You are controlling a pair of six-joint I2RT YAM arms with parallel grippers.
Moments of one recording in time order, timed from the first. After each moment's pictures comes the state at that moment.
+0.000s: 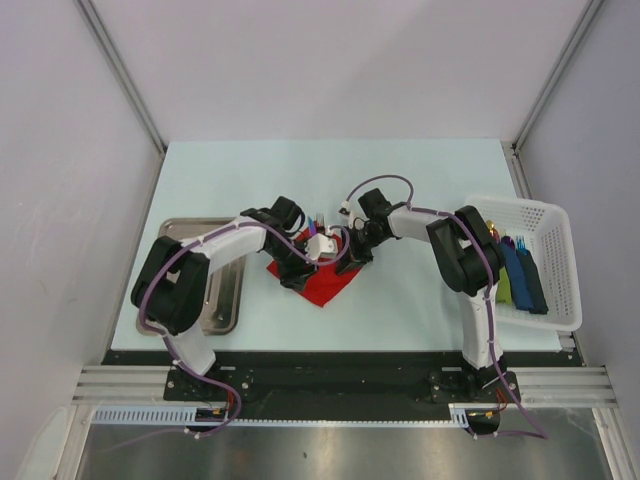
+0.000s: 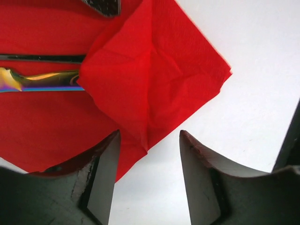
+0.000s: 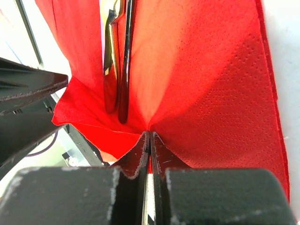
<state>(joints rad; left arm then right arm) -0.52 1.73 1.12 -0.73 0.50 0.85 0.50 2.13 1.37 -0.43 -0.73 0.34</state>
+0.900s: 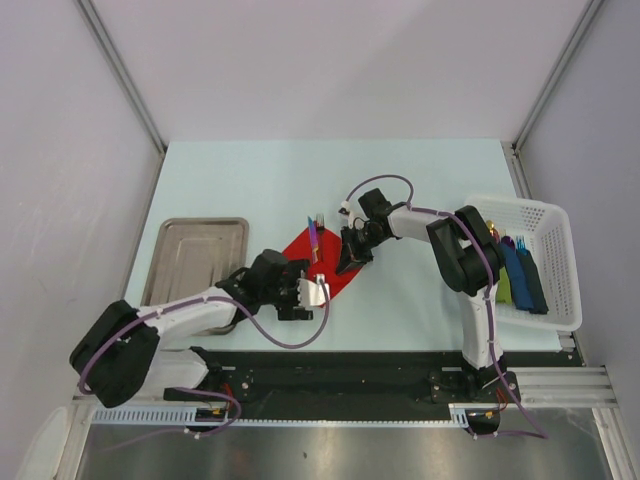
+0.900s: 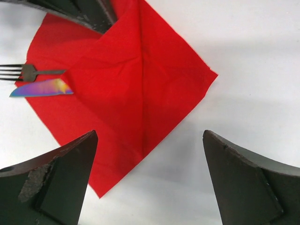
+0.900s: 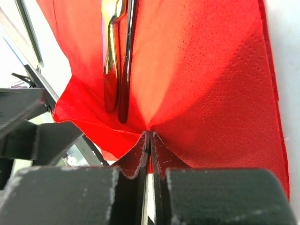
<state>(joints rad) -0.69 1.24 0.49 -0.03 0.26 0.85 0.50 2.13 1.37 -0.43 -0.74 0.32</state>
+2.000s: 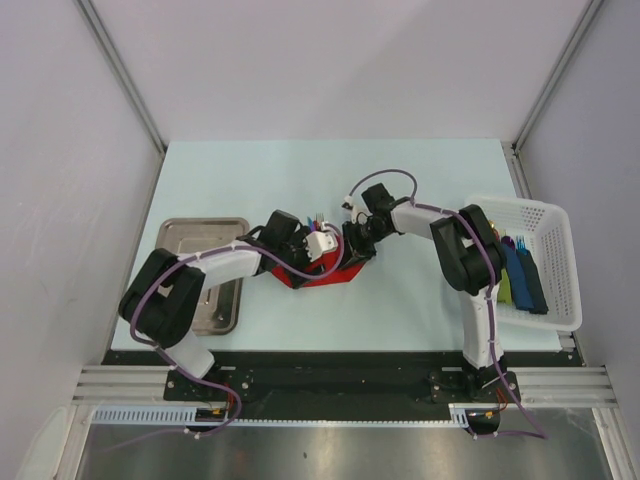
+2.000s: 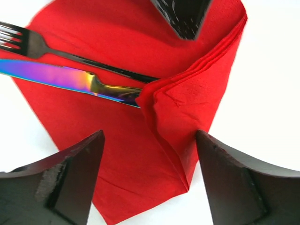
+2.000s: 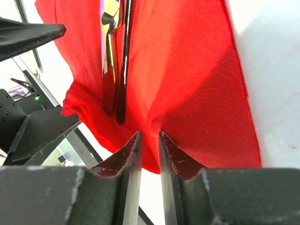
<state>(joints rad) -0.55 1.62 0.85 -0.15 0.32 0.59 0.48 2.13 1.40 -0.47 -0.72 0.31</state>
